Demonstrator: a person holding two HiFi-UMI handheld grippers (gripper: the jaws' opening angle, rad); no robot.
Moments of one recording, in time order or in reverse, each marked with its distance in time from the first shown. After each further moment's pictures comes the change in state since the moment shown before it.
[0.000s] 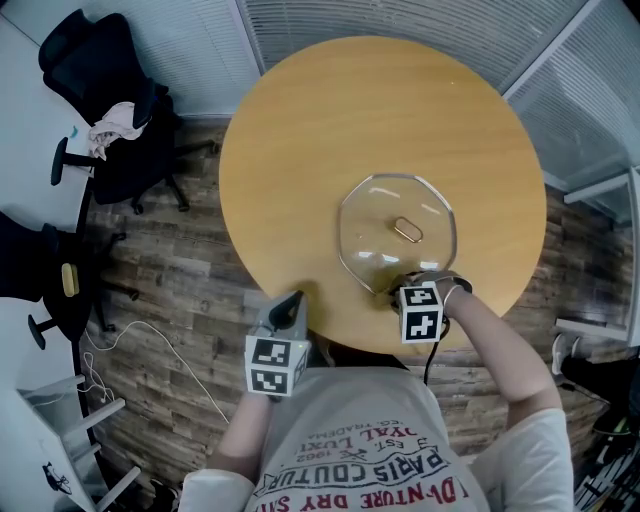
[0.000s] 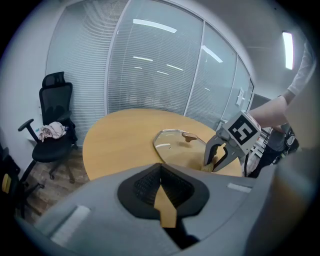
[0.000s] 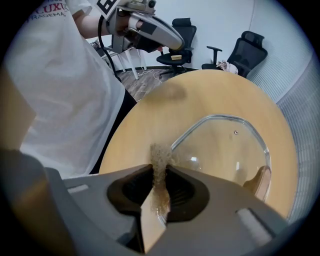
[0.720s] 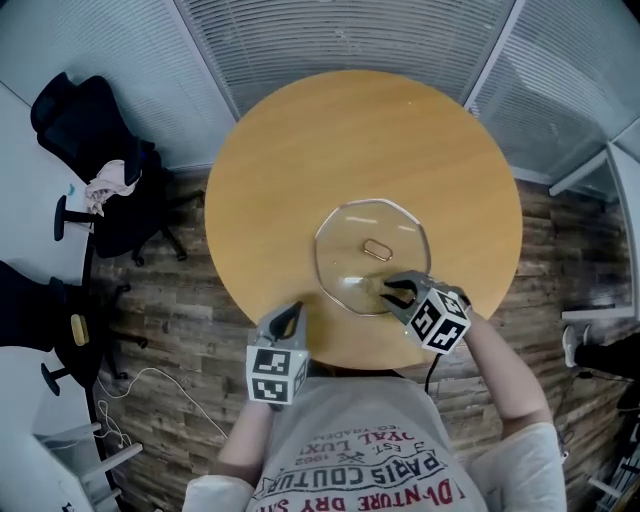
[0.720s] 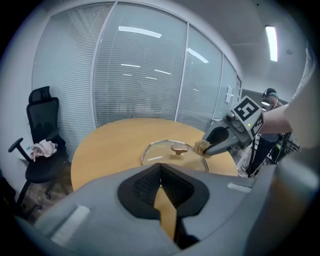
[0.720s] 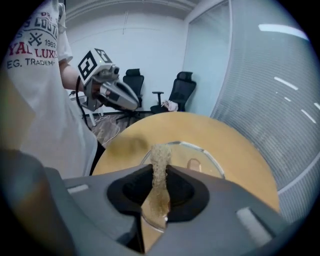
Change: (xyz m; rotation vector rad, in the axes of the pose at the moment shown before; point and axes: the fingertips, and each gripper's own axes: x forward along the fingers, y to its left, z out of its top) left arm 0.009 -0.044 0.058 0.125 -0.074 -0.056; right arm -0.114 -0.047 -0.013 0.406 -0.476 -0.434
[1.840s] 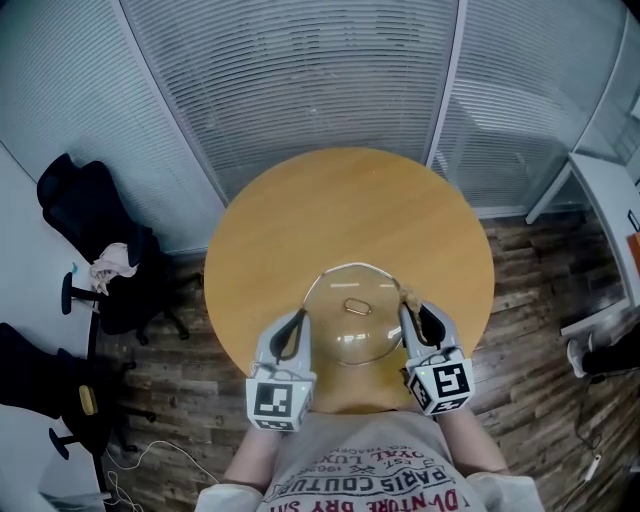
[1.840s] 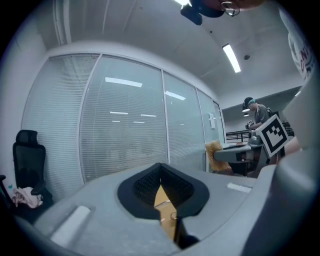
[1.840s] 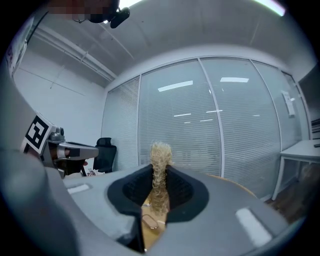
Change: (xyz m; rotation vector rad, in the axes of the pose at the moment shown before) left arm -0.044 -0.048 0.170 0.222 -0.540 -0.042; right arm -0.191 -0.061 0.046 0.607 -0.693 -0.844
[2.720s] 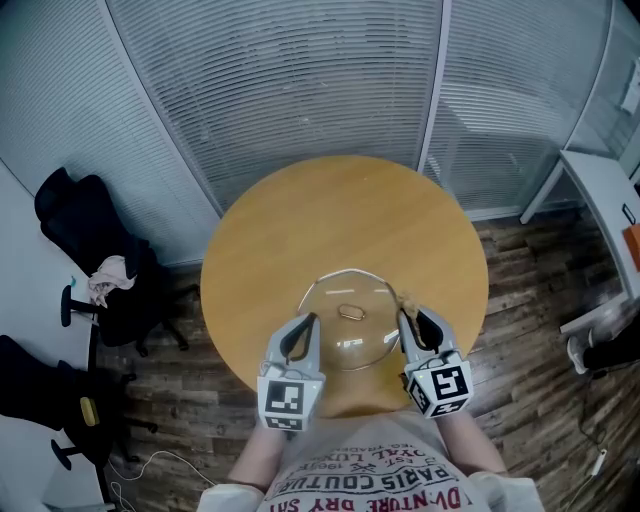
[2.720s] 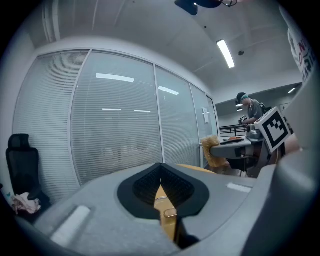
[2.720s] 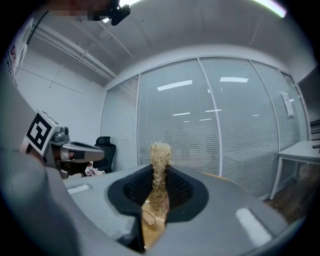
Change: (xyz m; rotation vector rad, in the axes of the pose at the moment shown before) left arm 0.017 -0.030 -0.001 0.043 0.049 -0.067; right arm -0.013 -0.008 -0.002 -0.004 0.012 -0.008
